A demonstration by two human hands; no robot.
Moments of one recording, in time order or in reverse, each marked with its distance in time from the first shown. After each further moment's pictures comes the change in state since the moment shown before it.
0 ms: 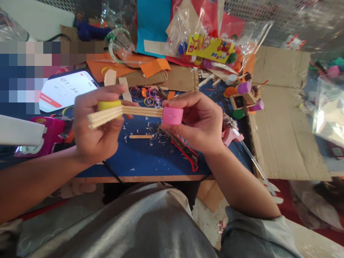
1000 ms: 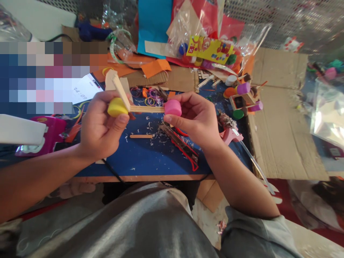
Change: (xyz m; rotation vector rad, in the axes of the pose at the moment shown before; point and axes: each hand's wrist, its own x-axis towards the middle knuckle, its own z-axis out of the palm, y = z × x) left_hand -0.015 -0.013 0.004 -0.024 -0.013 -0.231; right_hand 0.001 0.013 -0.007 0.109 -0.035 0.352
